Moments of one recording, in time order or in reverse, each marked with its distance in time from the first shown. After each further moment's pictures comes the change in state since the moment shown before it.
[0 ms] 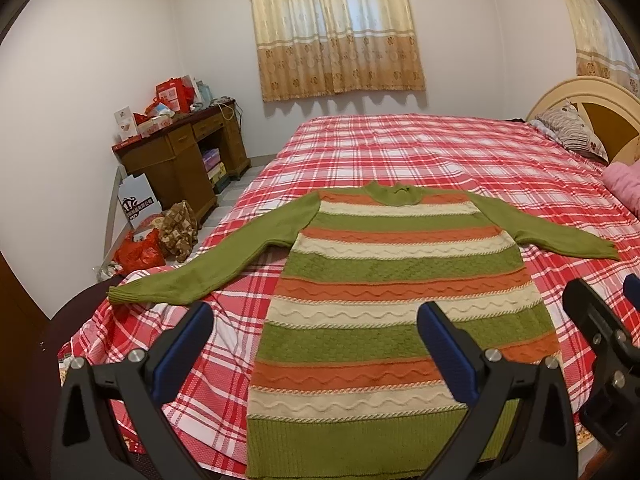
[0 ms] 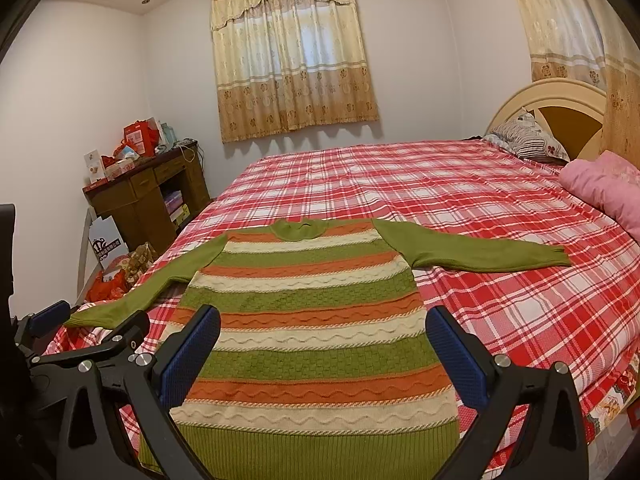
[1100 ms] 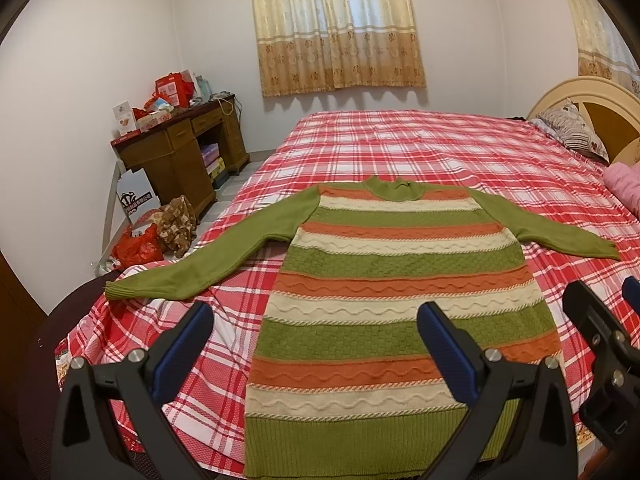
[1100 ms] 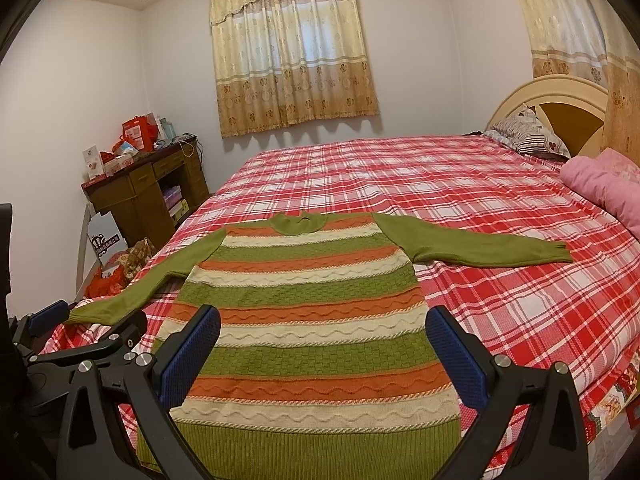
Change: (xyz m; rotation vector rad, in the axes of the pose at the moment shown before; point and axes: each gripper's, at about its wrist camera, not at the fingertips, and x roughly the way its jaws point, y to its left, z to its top) left arm 0.005 0.002 -0.002 -0.006 0.016 -0.004; right arm 0.006 0.002 0.000 0.000 0.017 -0.004
